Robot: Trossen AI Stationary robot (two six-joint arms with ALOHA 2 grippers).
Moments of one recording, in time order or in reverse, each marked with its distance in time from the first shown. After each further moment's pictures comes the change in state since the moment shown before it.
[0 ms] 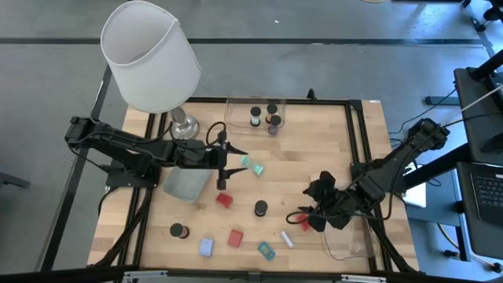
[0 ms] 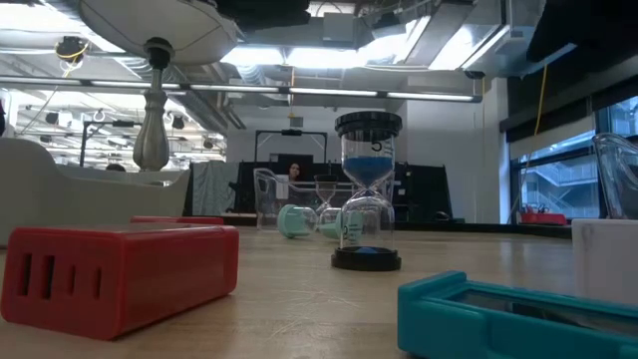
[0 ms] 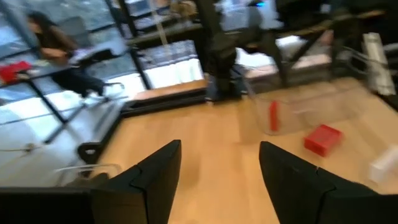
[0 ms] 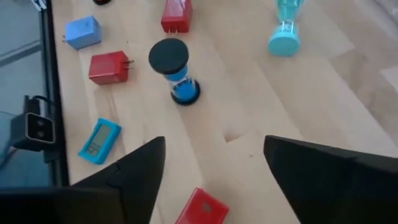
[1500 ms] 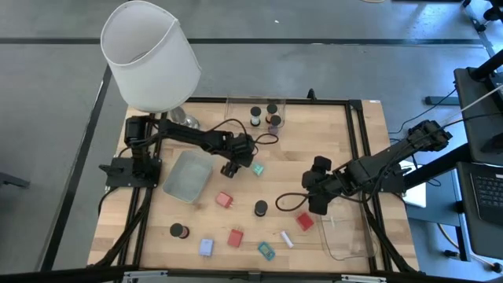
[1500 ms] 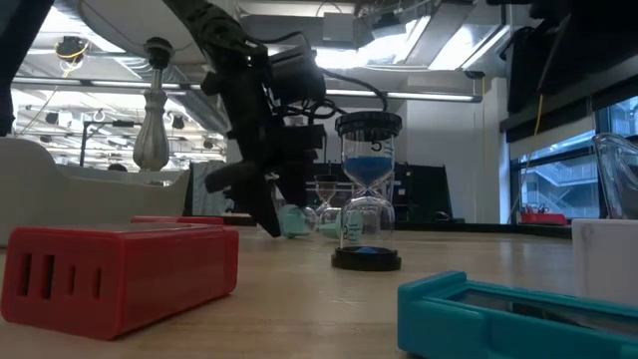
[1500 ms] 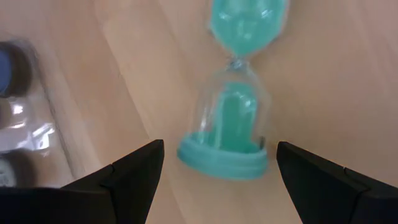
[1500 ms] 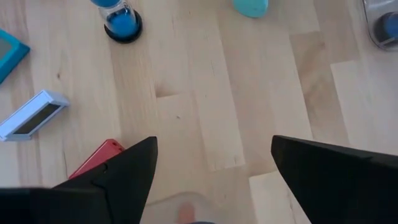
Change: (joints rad) left arm 0.297 0.618 0.280 -0.550 0.182 0.478; right arm -0.225 -0.004 0.000 -0.187 -0.215 -0.400
